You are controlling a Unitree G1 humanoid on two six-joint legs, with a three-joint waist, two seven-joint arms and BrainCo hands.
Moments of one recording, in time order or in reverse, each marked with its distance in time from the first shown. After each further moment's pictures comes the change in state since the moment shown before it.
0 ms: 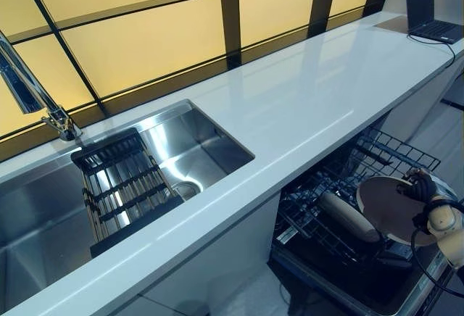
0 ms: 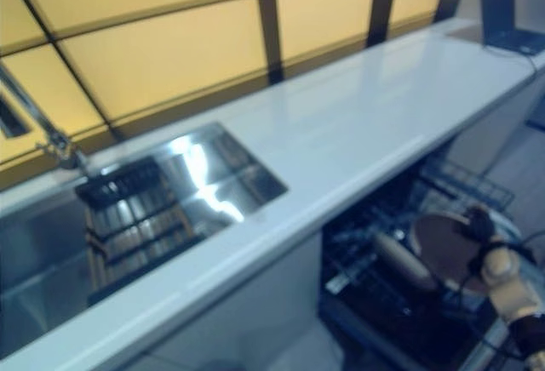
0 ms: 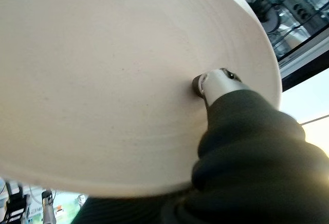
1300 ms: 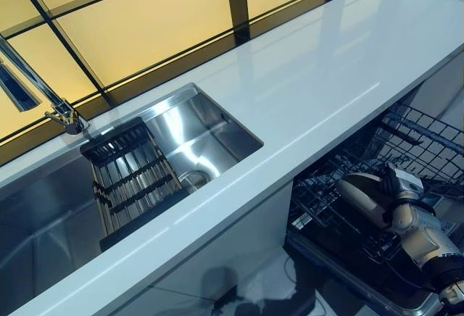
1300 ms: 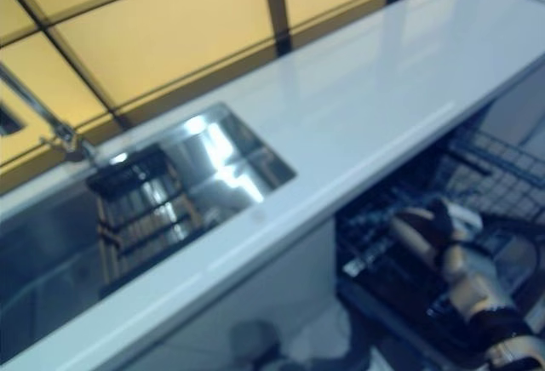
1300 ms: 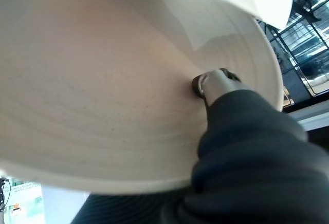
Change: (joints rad) left arm -0.005 -0.041 -0.021 -0.057 -0.066 -0.016 -0.007; right arm -0.063 0.114 0.117 -0.009 -0.207 0.042 -0.145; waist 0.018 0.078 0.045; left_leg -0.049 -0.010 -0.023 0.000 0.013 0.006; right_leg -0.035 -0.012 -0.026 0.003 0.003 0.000
